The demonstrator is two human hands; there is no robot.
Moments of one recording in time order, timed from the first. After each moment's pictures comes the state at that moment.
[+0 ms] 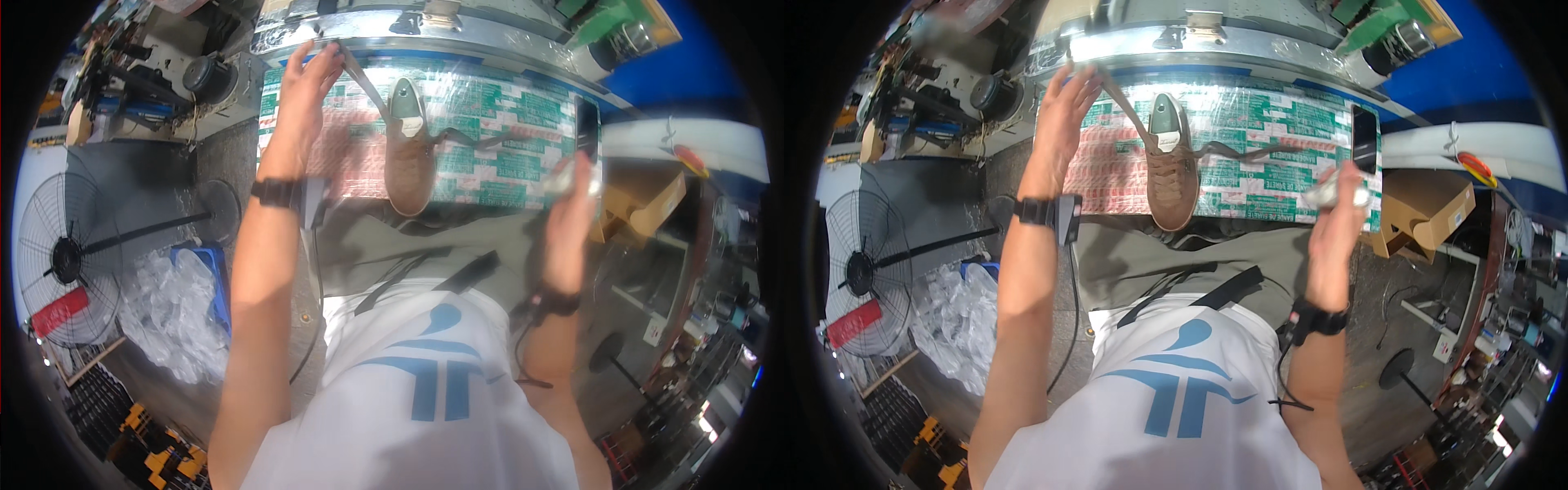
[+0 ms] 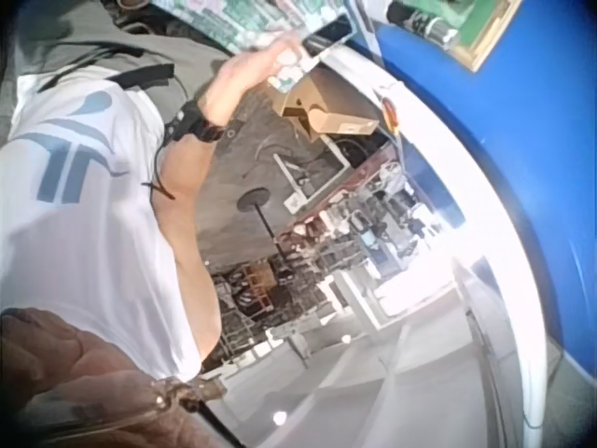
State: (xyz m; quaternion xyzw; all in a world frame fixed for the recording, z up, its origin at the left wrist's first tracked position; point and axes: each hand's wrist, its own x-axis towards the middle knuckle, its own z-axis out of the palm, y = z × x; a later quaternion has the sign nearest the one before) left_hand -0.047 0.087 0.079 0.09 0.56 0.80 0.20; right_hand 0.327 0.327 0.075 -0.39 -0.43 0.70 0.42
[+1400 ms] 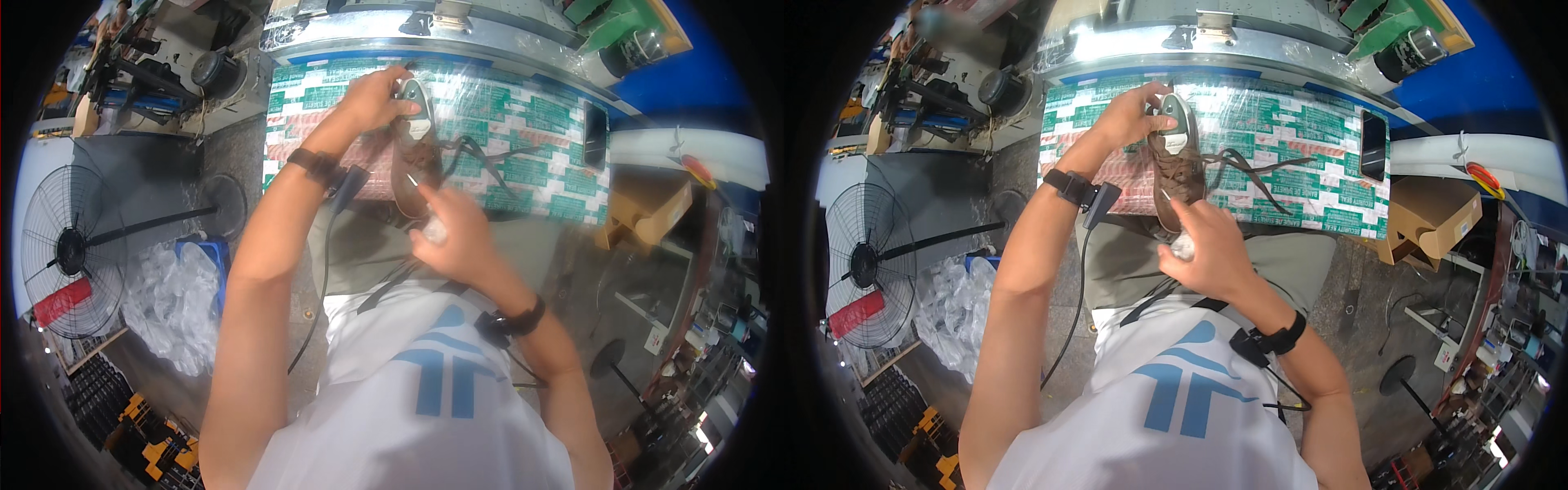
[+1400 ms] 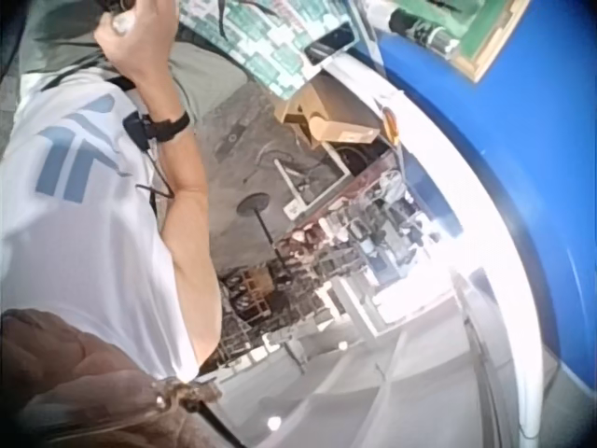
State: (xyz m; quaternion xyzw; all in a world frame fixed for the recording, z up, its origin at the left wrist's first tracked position) left_hand -0.032 0.128 0.050 0.41 0.84 0.27 0.23; right_hand 0.268 0.183 0.100 -0.09 -0.90 0.41 0.11
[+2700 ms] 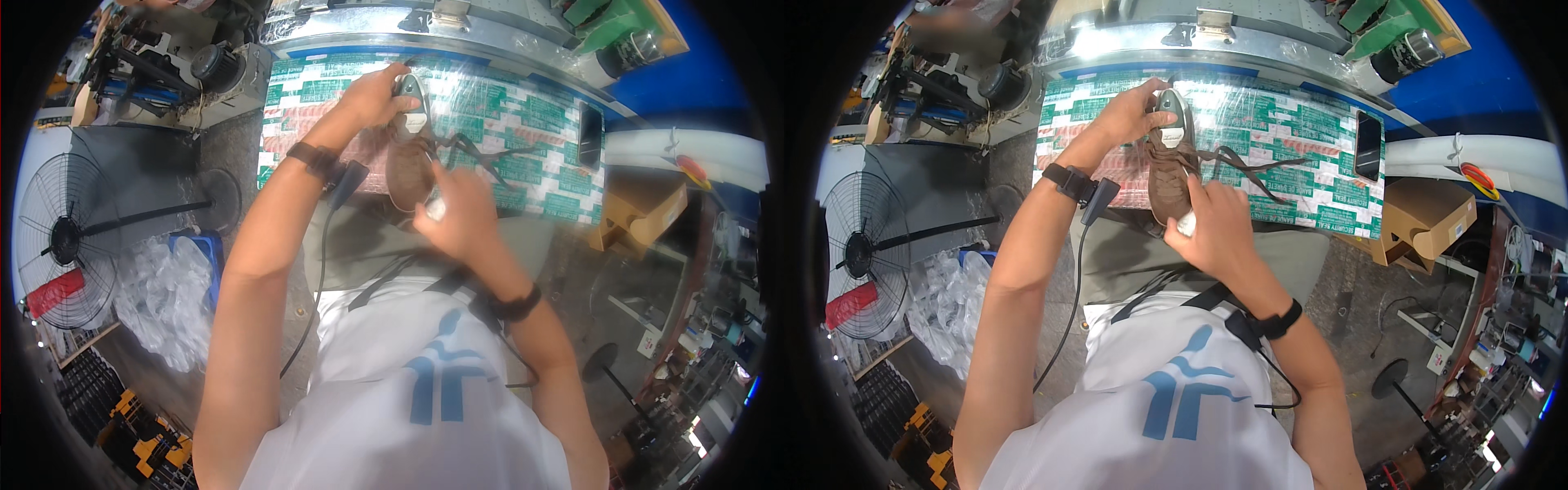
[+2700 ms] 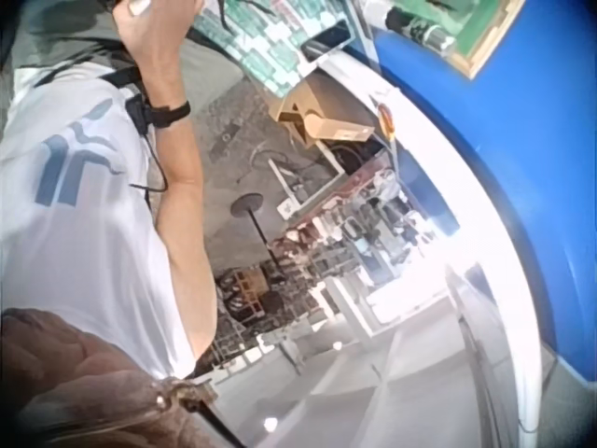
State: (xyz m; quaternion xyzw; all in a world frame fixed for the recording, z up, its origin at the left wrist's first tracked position) left_hand -0.018 0.130 0.053 0.40 0.85 0.27 0.23; right_hand 0.265 0.201 0.079 -0.10 -0.95 0.27 0.15
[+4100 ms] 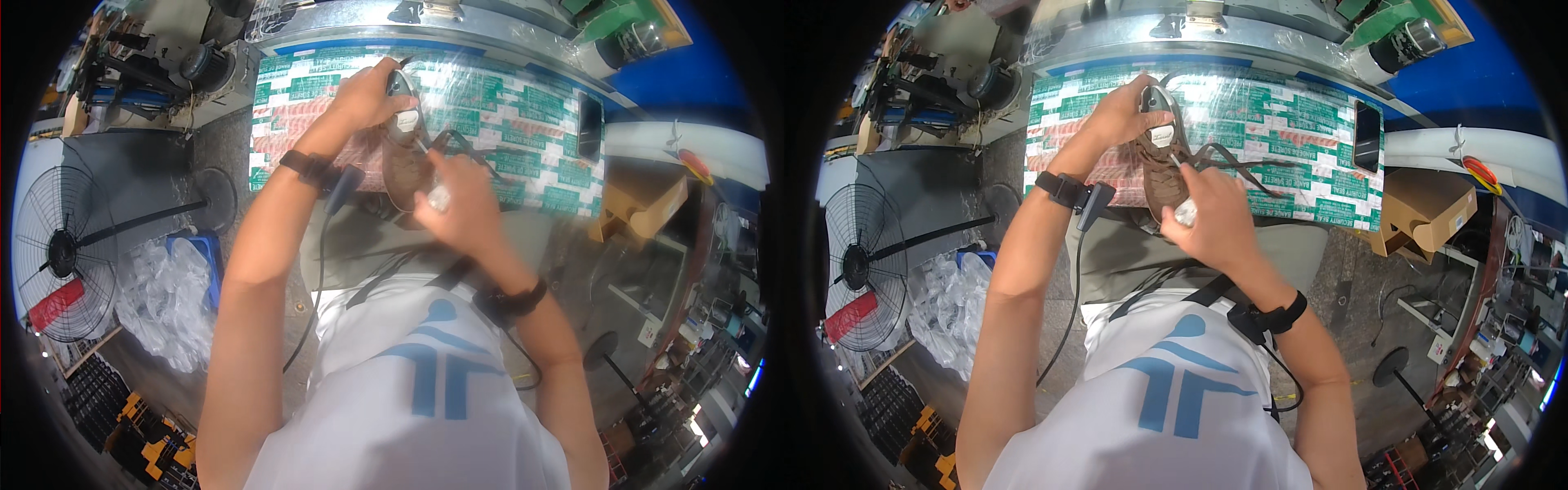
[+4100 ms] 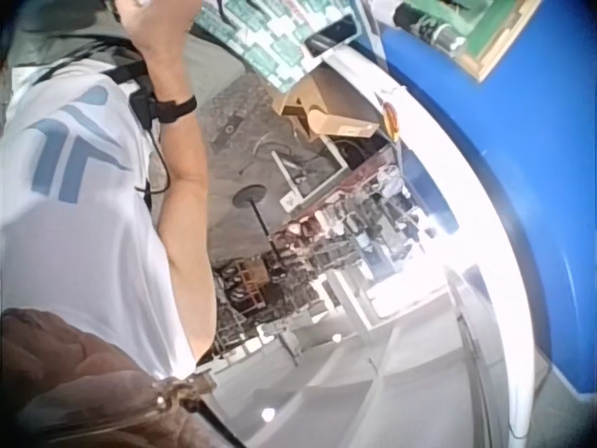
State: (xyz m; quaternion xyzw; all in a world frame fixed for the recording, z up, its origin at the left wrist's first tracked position) left_hand -0.013 0.134 0.055 0.39 0.86 0.24 0.22; right_hand 0.255 0.213 0.084 -0.09 -0.93 0.31 0.18
